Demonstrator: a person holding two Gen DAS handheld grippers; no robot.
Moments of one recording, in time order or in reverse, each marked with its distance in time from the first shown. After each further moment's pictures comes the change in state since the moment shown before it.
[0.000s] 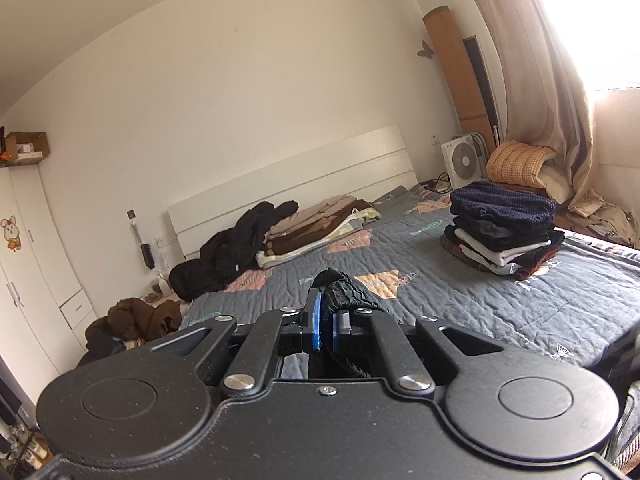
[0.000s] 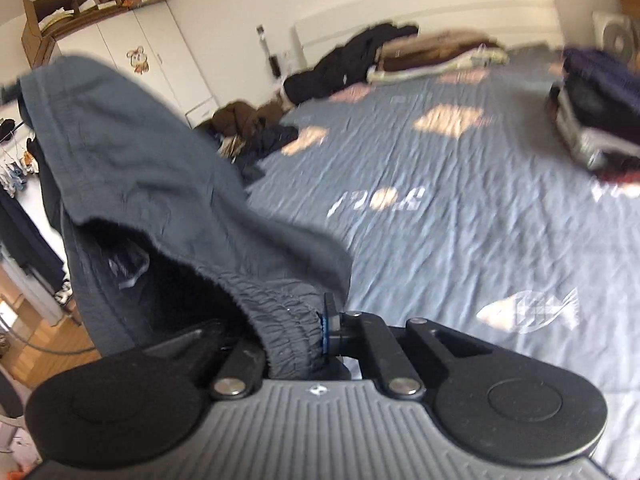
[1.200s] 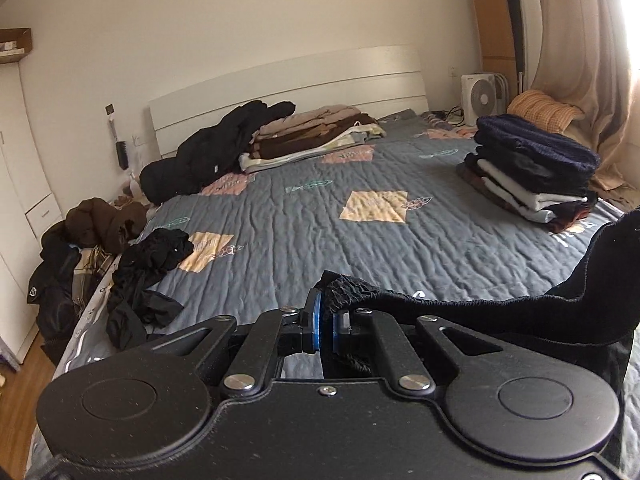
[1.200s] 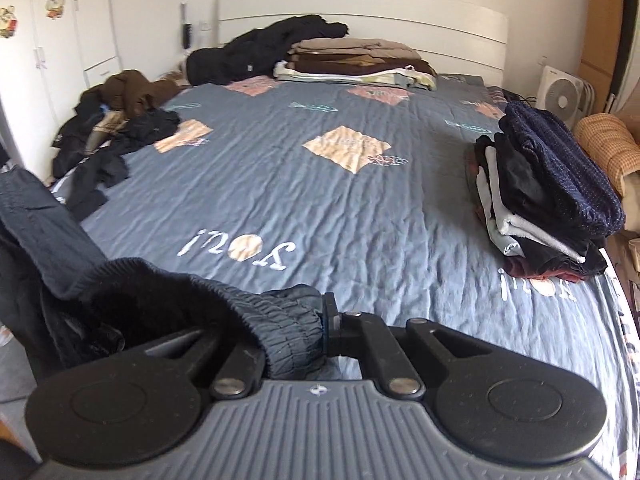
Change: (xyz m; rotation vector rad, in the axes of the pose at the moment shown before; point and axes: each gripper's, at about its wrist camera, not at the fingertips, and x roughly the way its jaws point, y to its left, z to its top) left arm 0.239 0.032 -0.100 -0.143 0.271 -0.059; right arm 0.148 -0.061 0.117 -0.125 0.087 -0.393
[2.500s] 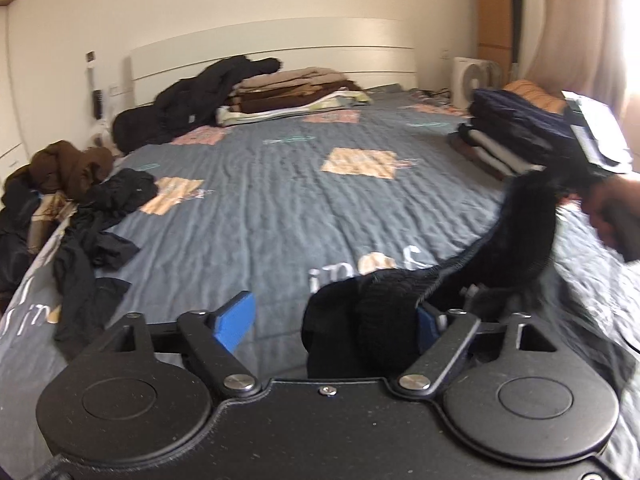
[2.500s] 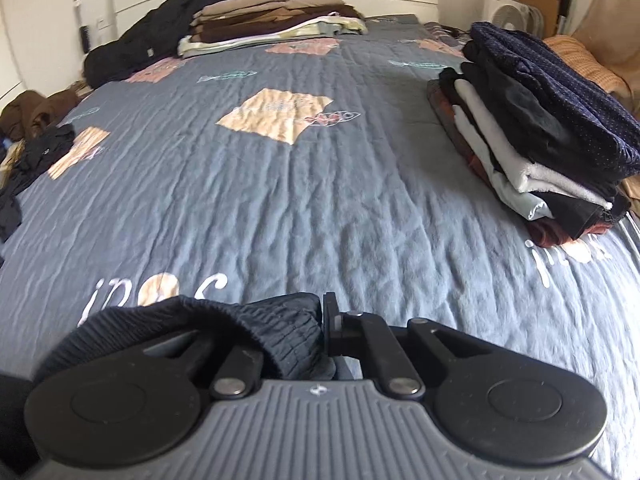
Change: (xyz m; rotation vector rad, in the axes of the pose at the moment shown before) left arm 0.013 0.015 -0.065 -0.029 0.067 -0.191; right arm 0.173 -0.021 0.031 0.222 0.109 -0.155
